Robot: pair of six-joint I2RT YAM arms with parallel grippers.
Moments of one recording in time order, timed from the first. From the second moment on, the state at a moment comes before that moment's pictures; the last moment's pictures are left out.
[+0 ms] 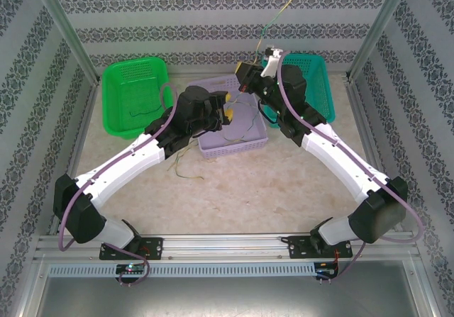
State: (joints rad) left arm -0.68 1.47 1.35 -0.25 -0.05 -2.08; right arm 0.53 1.44 1.35 0.06 -0.09 0.63
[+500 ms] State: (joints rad) left arm -0.45 1.60 1.44 -0.37 0.33 -1.71; right arm 0.49 1.54 1.42 -0.33 -0.44 0.69
